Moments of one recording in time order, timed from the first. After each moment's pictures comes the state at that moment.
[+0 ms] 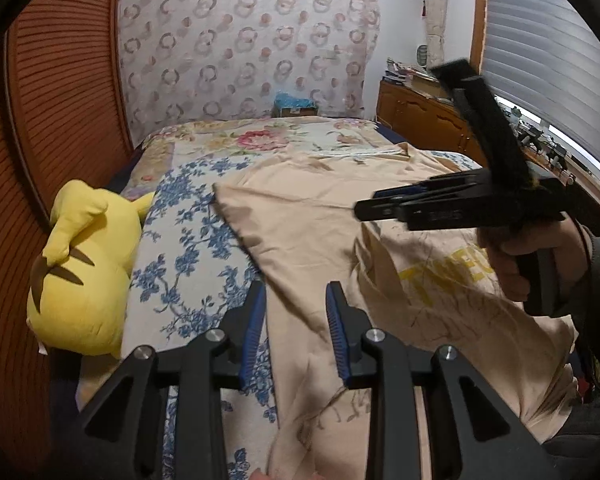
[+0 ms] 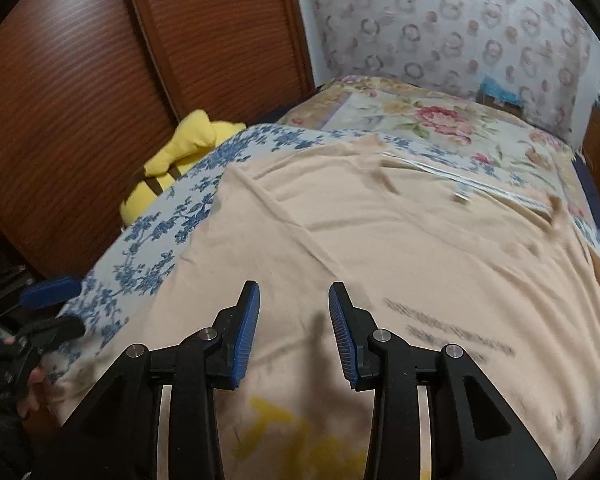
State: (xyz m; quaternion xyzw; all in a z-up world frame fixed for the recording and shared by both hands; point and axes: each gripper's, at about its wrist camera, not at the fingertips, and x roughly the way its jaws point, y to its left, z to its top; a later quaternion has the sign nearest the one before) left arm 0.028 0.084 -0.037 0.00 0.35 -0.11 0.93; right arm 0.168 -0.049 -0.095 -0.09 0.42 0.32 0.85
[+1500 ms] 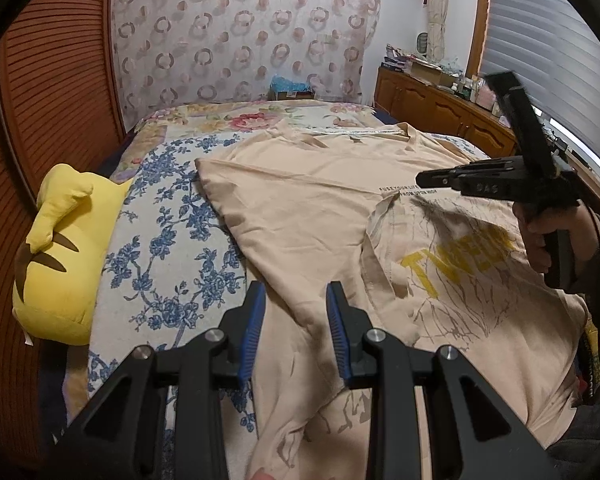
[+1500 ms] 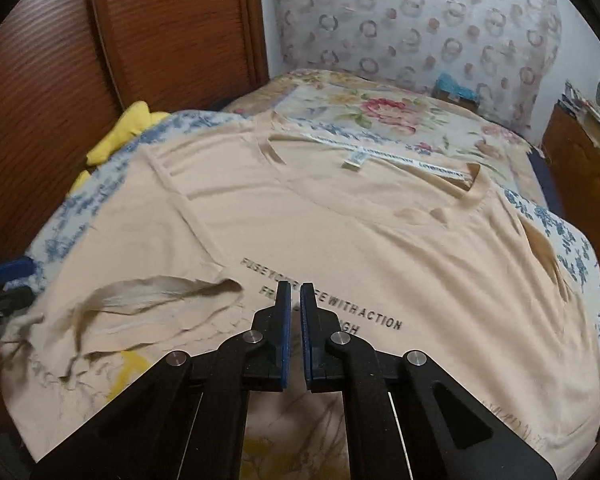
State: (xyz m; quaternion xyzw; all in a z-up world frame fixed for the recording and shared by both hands) left arm 0.043 0.072 -0.059 -0.01 0.38 -0.12 0.92; right arm 0.177 -0.136 -0.099 -0.09 0.41 0.27 0.87
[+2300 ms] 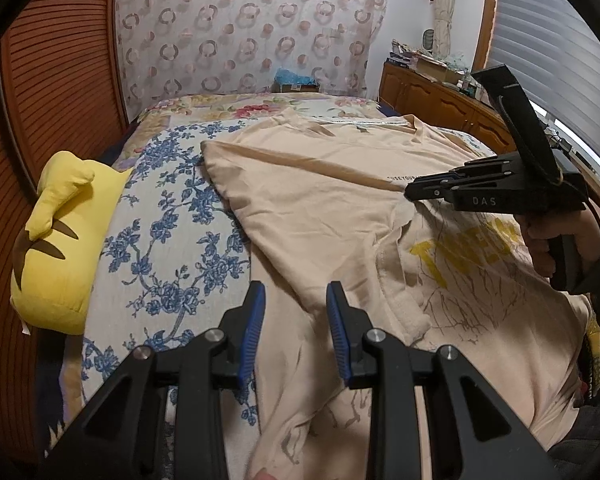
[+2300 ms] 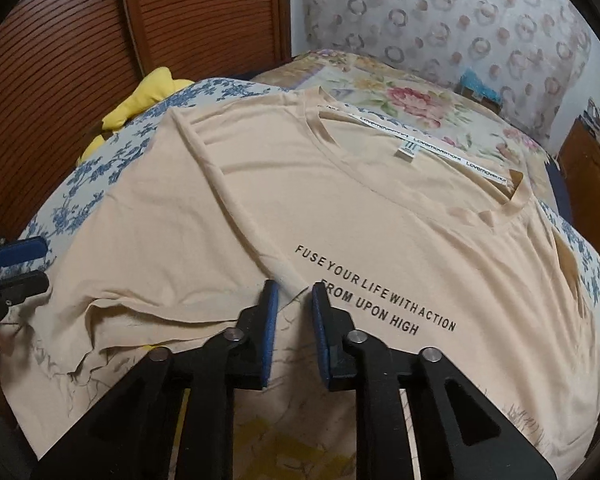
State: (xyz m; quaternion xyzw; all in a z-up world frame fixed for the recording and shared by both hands) left arm 0.044 0.076 -0.070 -0.01 0.39 -0.11 0.91; right arm 0.176 -0.104 -0.118 -0.14 0.44 0.27 0.85
